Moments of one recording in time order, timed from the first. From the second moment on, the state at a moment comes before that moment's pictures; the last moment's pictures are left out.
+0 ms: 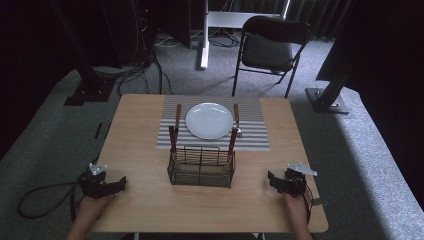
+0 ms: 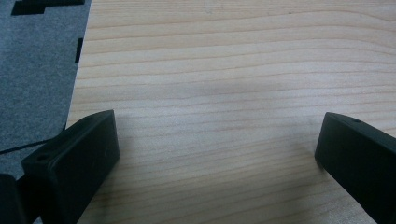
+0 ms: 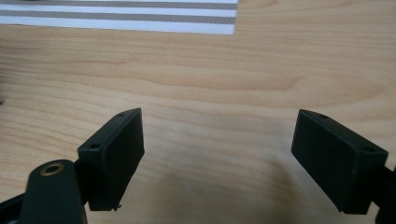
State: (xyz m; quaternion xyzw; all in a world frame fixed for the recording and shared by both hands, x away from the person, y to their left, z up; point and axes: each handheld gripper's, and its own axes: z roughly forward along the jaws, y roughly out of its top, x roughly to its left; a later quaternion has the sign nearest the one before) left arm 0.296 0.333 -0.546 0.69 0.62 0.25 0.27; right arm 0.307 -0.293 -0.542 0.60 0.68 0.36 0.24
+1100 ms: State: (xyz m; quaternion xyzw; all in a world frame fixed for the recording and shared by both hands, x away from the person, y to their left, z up) left arm 0.296 0.333 -0.546 0.69 0.62 0.25 0.27; right arm 0.271 -0.321 -0.550 0.63 0.67 0.29 0.26
